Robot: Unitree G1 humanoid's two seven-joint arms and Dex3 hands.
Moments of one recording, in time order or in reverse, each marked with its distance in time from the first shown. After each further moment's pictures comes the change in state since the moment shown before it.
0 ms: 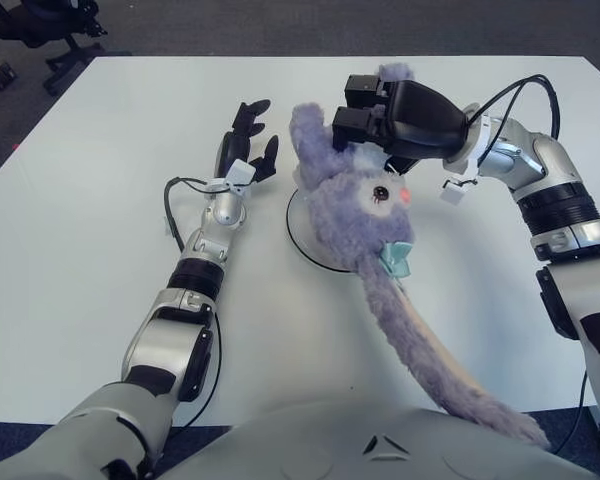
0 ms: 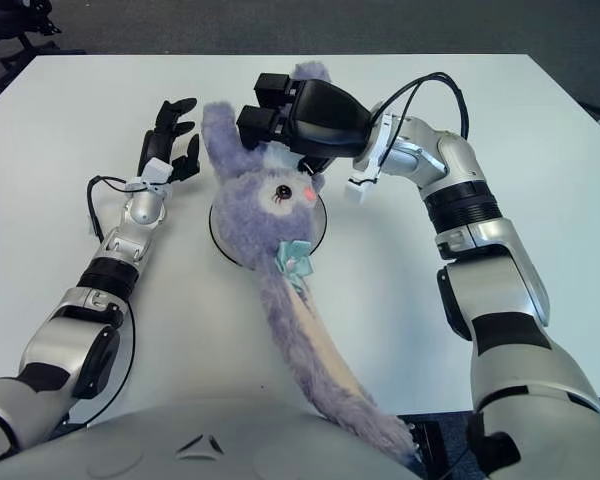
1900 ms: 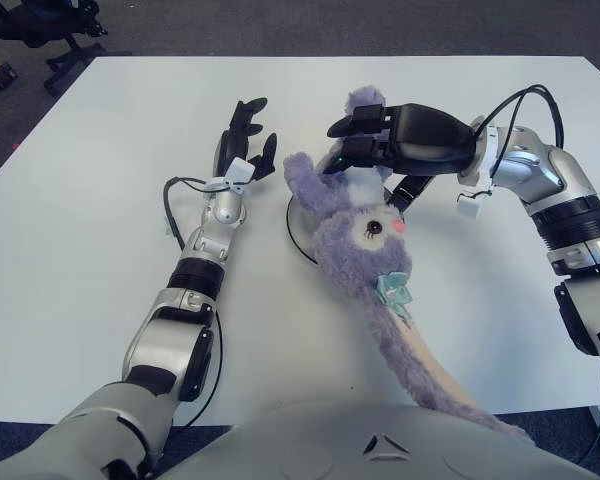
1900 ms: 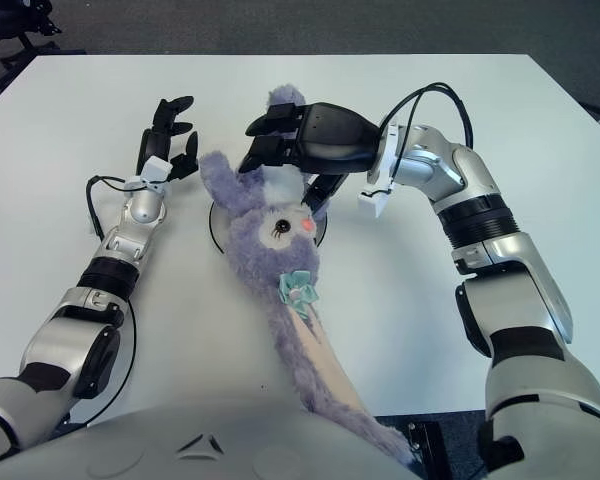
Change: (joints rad) left arm -0.002 -0.001 -0.002 -0.005 0.030 0.025 0.035; right arm 0.059 -0.128 0.084 -0.093 0.439 0.096 0.466
